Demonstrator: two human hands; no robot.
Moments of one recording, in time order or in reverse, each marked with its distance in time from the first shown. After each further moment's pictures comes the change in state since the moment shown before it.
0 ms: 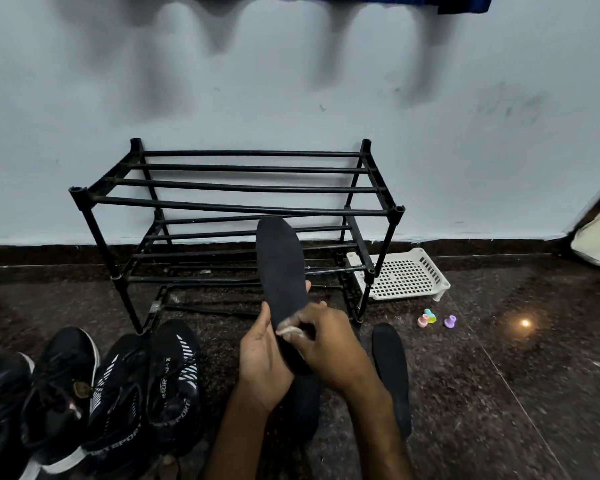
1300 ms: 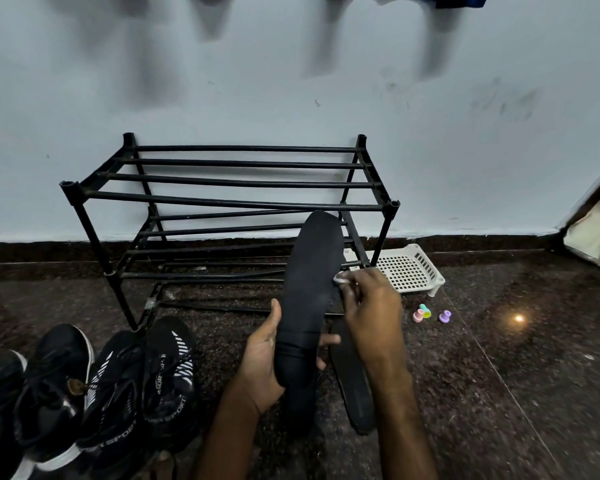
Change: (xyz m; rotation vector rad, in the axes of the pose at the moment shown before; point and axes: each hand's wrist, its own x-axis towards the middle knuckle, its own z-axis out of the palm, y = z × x) left_hand -0.012 -0.003 0.011 0.117 -0.118 -0.149; right_hand 0.006 0.027 -0.039 -0.245 0.525 0.003
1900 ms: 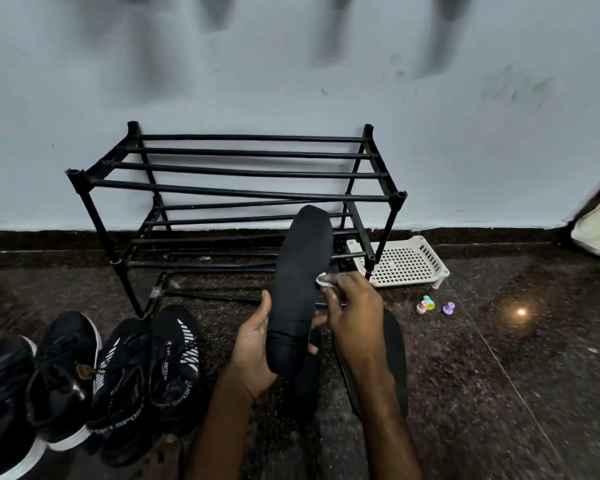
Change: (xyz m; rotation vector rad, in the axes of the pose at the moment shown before) left_hand 0.000 0.010 -0.028 -0.003 -0.027 0.005; right_hand -0.020 -0.003 0.027 0.180 -0.001 -0.066
